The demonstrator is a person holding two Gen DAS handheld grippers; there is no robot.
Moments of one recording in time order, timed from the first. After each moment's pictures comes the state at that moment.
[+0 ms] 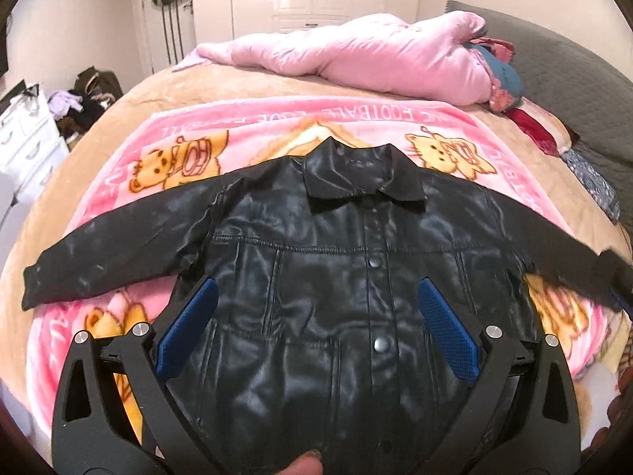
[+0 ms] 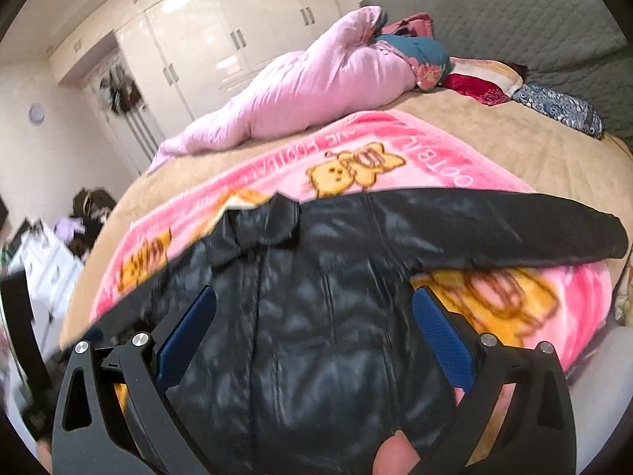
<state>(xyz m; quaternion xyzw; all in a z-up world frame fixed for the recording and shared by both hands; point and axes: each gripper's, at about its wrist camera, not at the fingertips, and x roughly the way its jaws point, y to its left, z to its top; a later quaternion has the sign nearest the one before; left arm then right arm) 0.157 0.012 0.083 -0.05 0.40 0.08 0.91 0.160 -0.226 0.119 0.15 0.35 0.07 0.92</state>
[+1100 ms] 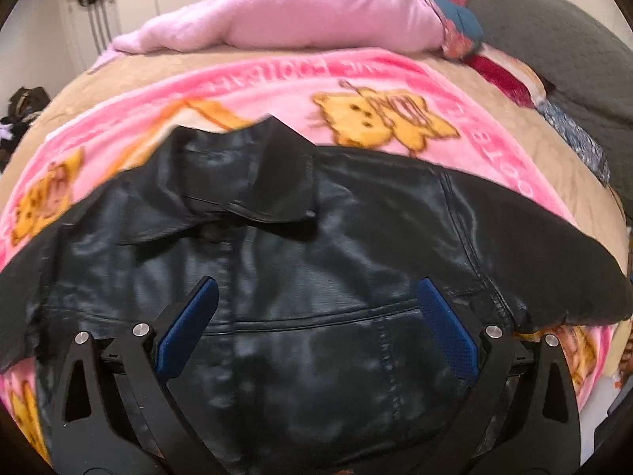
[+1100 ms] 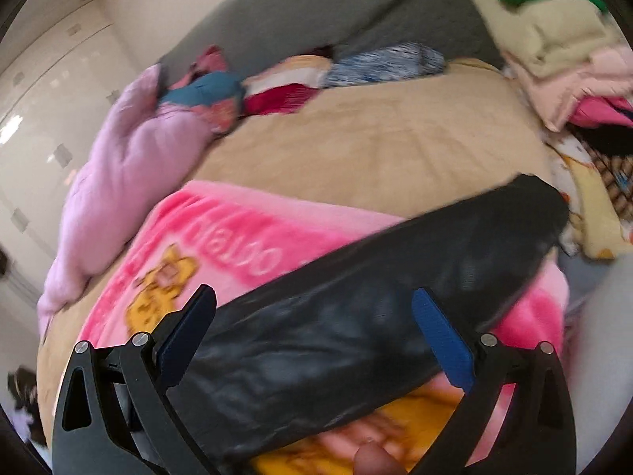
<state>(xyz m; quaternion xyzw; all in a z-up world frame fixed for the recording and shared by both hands) 0.314 -0.107 0.001 -0.02 0.46 -0.02 0.89 0.263 -0.436 0.046 0.31 0.30 -0.25 0.87</state>
